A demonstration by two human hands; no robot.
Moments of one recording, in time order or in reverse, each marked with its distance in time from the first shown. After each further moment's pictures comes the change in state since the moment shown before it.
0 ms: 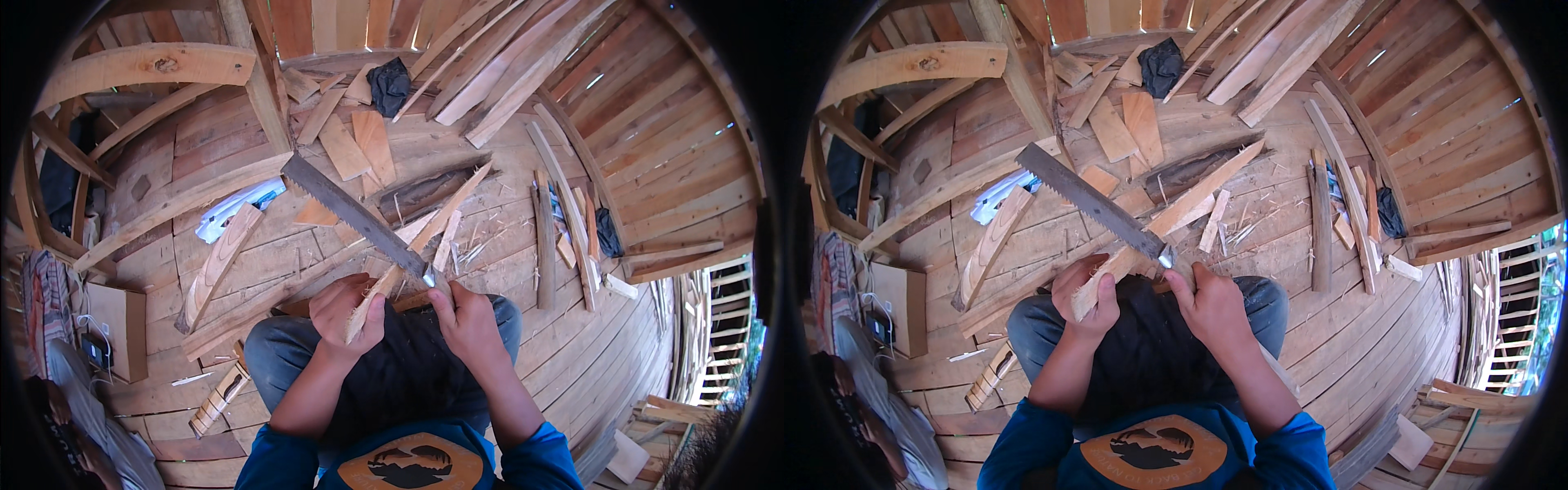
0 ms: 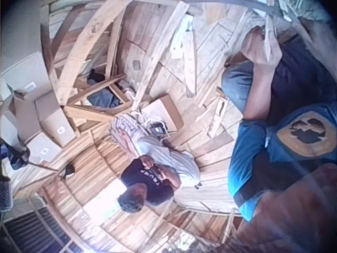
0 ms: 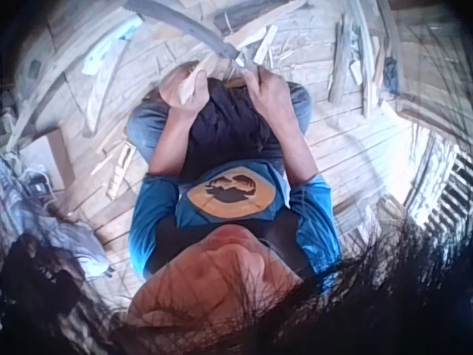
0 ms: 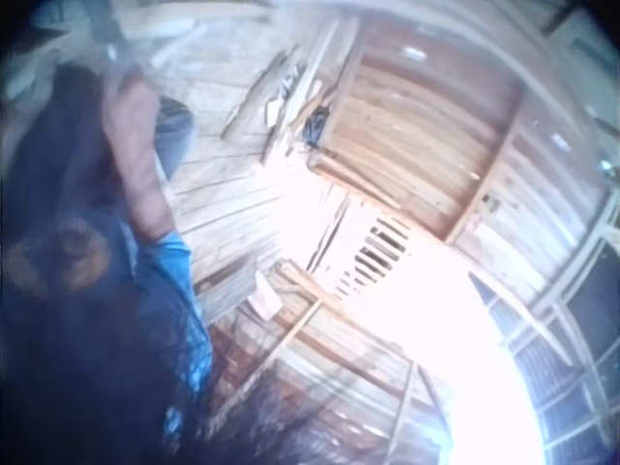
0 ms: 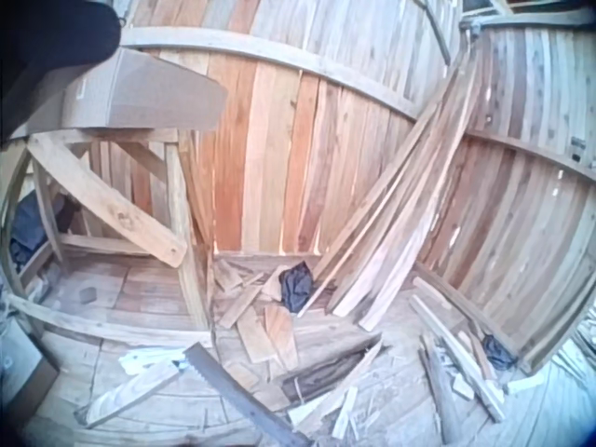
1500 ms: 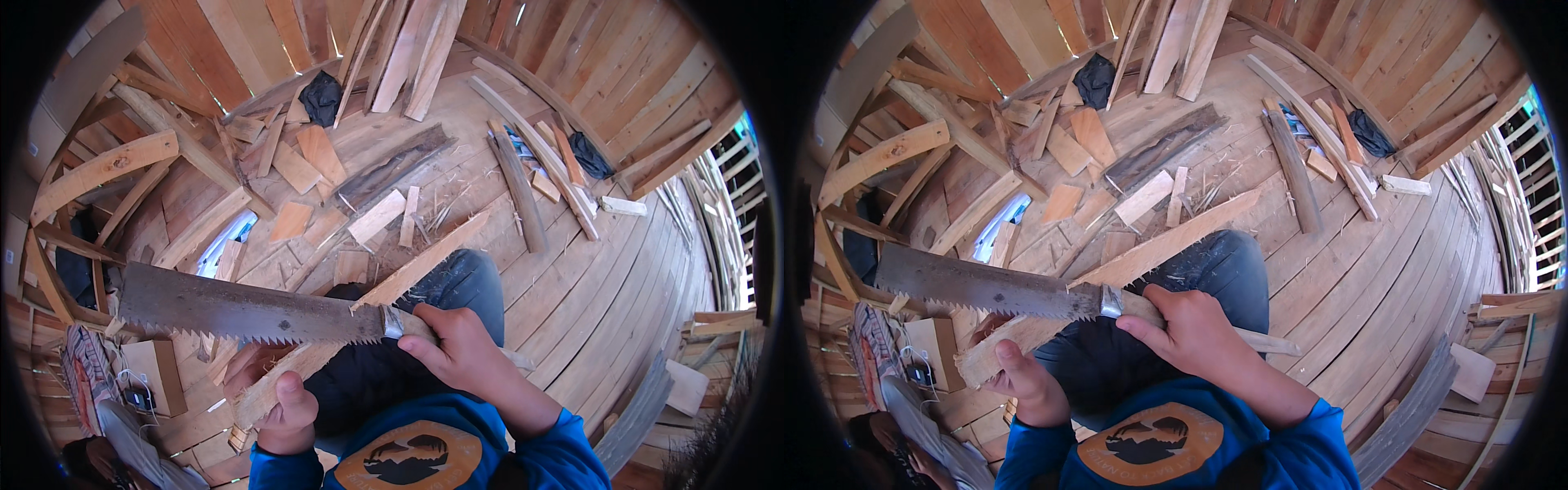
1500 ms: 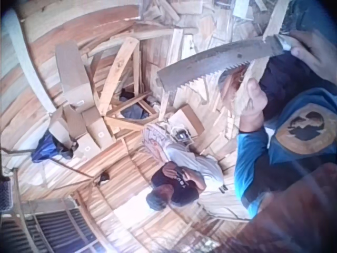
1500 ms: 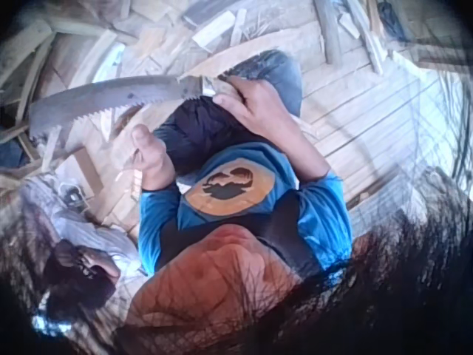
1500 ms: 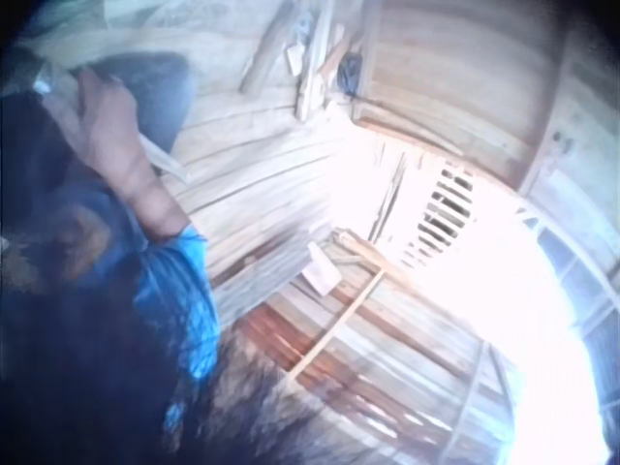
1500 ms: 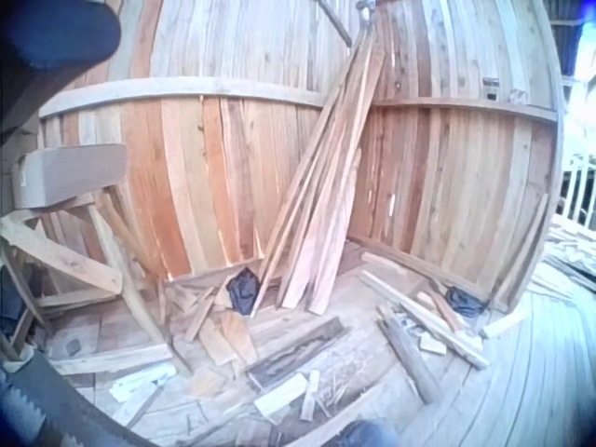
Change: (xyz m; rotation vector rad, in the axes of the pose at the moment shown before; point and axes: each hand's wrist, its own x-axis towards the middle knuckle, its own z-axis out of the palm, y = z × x) left_hand 0.003 0.148 -0.040 -0.012 0.023 -0.127; right_hand -0.104 0.010 -0.084 0.304 -0.089 -0.127
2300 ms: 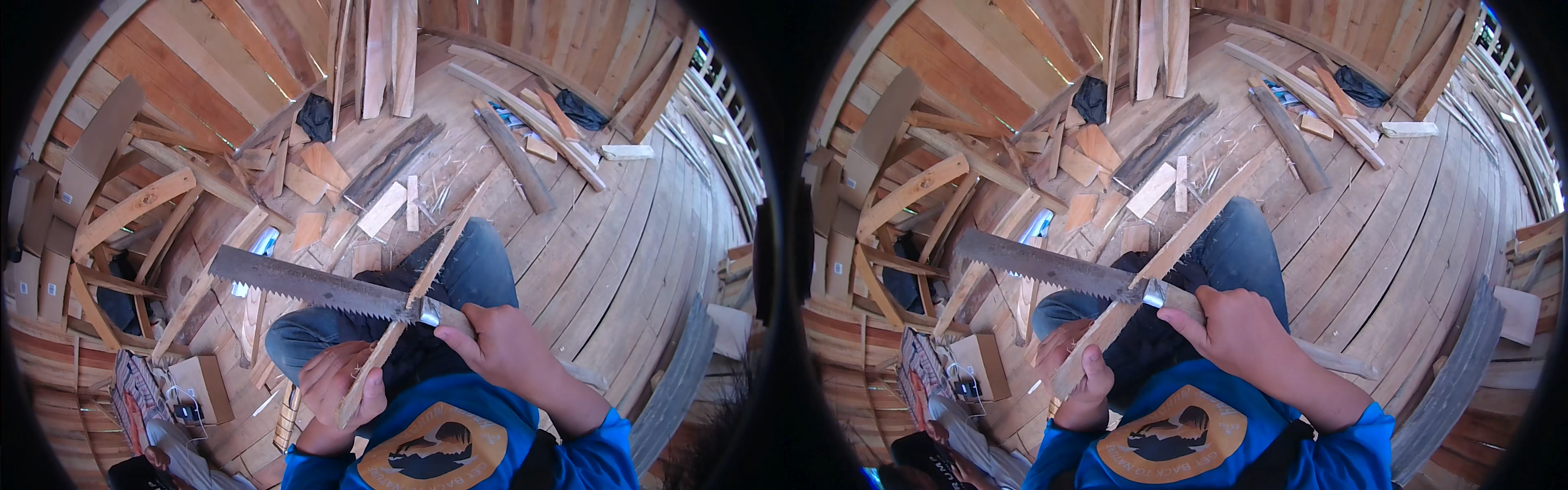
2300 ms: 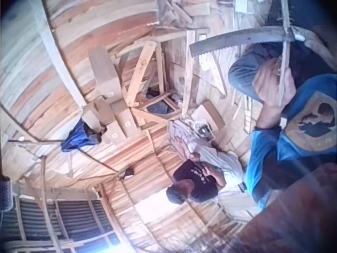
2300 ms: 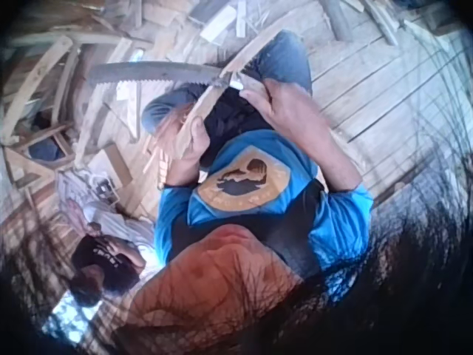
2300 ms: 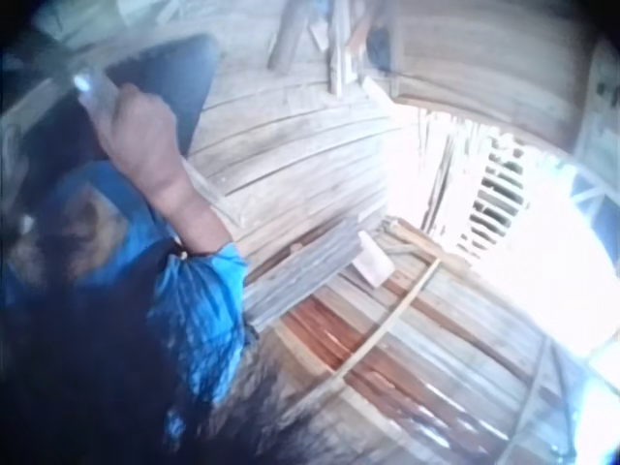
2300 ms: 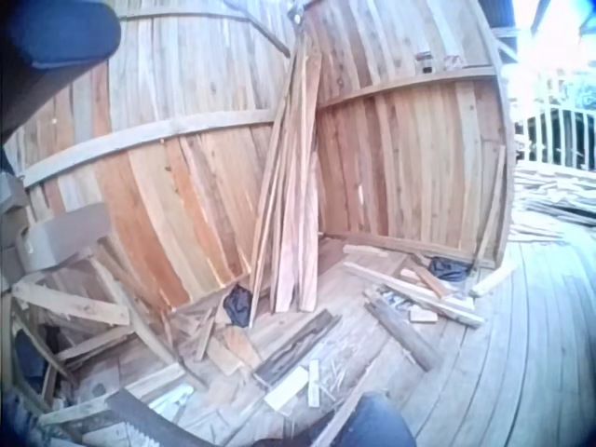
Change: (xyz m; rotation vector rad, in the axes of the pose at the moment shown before) left_hand -0.047 0.056 0.008 -0.043 -0.424 0.431; right_hand -0.100 -0.008 -0.024 -0.184 0.165 0.194
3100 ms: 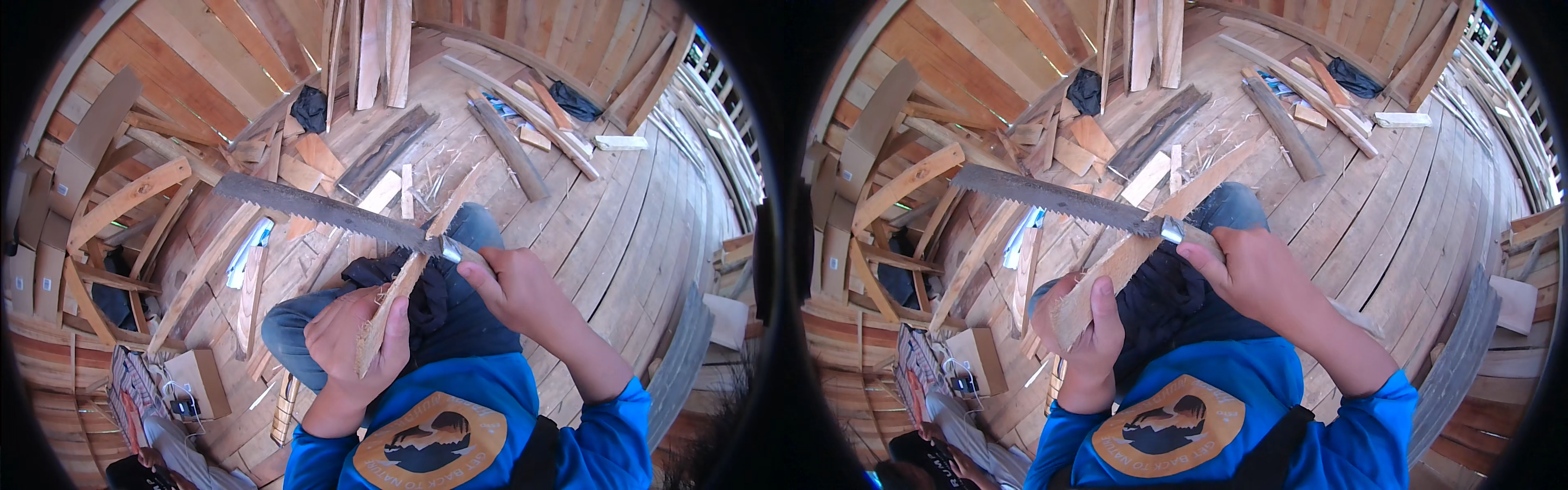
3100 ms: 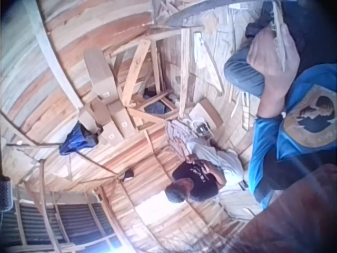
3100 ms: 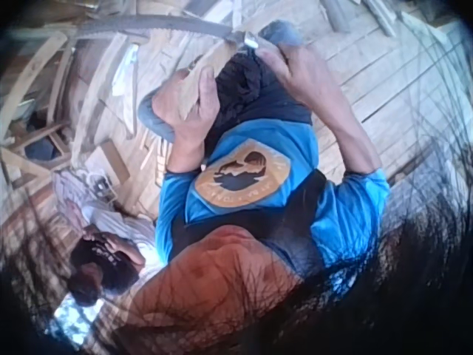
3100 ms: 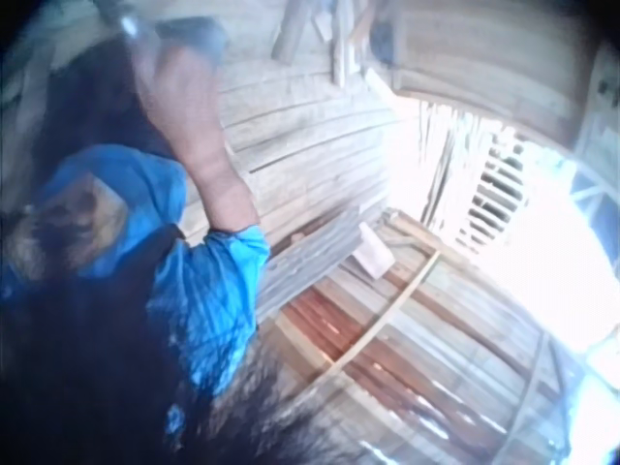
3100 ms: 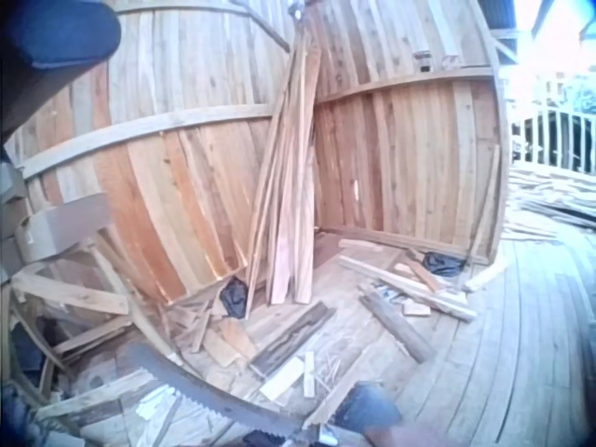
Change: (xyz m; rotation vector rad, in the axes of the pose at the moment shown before) left_hand 0.037 0.022 0.016 0.129 0.067 -0.085; right_hand 0.019 0.005 -0.025 -0.047 0.022 -0.016
